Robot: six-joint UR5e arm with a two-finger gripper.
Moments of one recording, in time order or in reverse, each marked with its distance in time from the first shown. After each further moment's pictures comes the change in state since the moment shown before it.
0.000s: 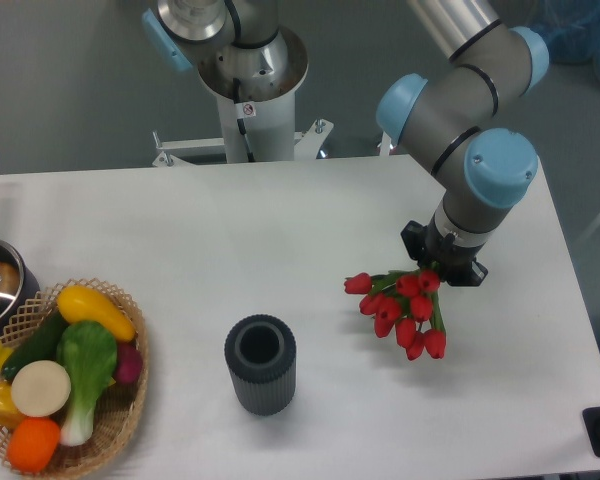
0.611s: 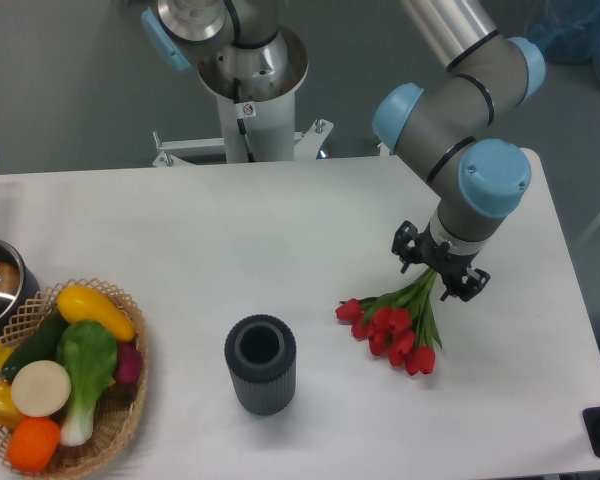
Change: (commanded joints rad) arm -0.009 0.017 -0.002 0.099 0.005 -0.037
